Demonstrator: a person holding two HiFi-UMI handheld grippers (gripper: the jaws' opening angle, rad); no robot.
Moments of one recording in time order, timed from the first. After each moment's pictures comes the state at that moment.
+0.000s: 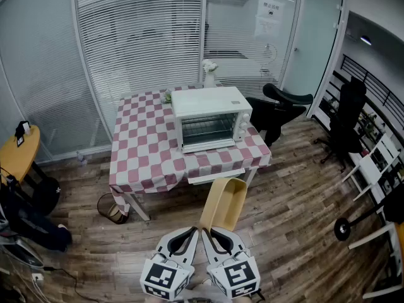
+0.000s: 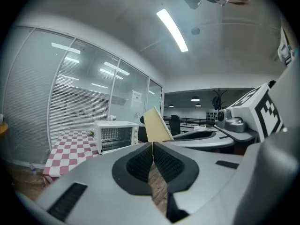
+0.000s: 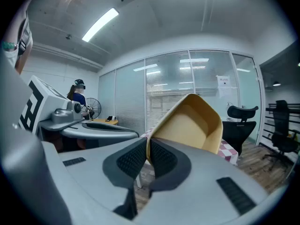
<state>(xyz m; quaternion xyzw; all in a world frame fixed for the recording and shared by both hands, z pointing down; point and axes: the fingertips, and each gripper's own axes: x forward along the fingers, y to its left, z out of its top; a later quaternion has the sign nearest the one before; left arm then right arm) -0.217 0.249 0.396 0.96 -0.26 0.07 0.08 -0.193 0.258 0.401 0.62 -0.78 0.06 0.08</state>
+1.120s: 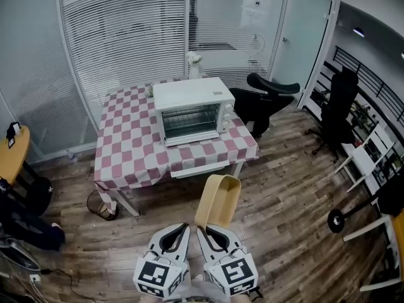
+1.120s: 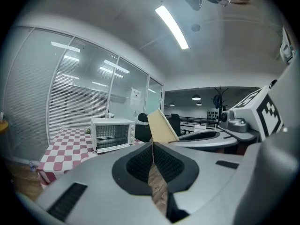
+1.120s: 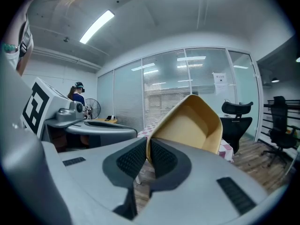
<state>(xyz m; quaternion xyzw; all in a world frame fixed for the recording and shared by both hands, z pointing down) -0.172 0.267 0.407 0.96 -0.27 0.08 0.08 -0.140 0.285 0.414 0.62 -0.77 0.08 0.08</state>
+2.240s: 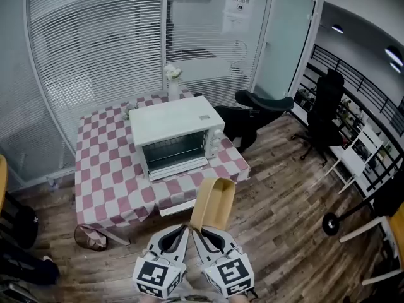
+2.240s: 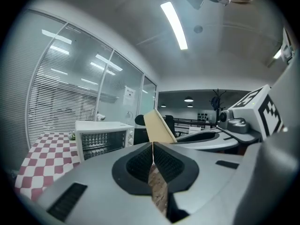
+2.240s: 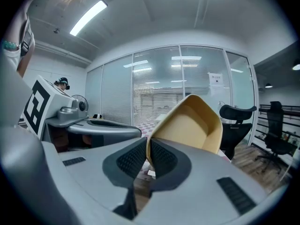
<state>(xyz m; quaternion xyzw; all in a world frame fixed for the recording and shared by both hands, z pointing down) -0.092 0.109 0.407 0.97 -0.20 0.07 0.08 -0.072 0.127 0.417 0.66 -0.74 0.07 0.10</state>
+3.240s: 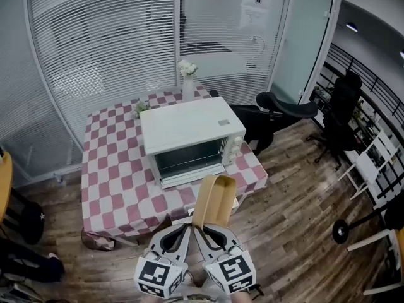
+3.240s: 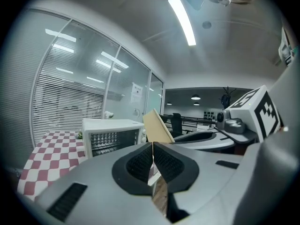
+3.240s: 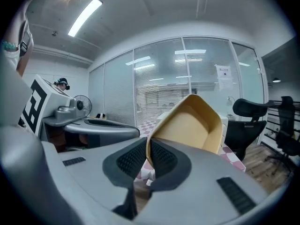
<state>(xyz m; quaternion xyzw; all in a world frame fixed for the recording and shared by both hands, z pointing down) -0.086 0.020 0.424 0.97 -0.23 0.08 0.09 -0.063 0.034 0.436 0.63 -0.77 0.09 0.10</state>
